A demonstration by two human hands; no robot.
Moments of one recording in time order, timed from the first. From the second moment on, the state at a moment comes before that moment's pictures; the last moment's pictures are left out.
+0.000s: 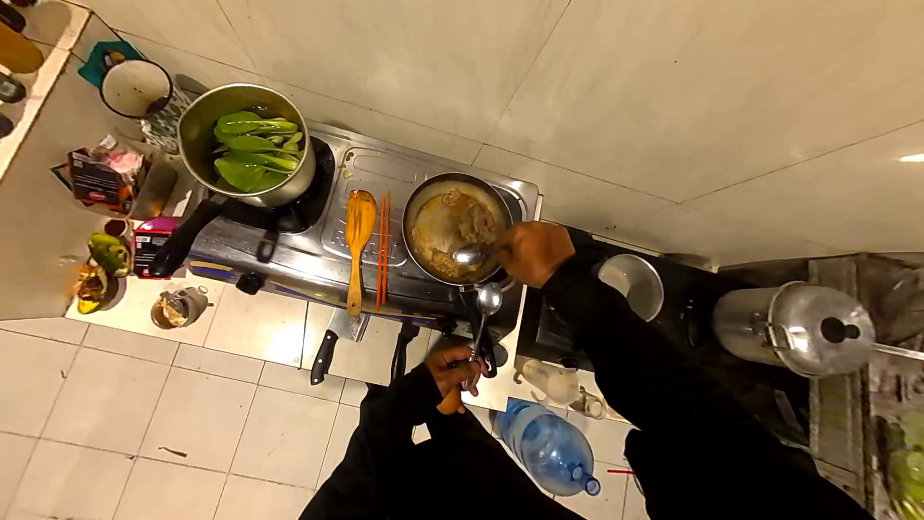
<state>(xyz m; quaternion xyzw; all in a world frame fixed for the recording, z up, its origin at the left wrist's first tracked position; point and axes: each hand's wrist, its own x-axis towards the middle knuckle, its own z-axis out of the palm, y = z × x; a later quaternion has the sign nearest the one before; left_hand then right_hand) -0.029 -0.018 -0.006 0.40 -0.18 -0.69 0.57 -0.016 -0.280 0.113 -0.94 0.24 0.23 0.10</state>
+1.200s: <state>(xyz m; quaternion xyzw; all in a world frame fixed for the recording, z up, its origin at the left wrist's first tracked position) -0.029 -0.022 -0.005 0.40 -0.18 -0.70 0.57 0.007 -0.261 0.120 -0.90 0.29 0.32 0.10</state>
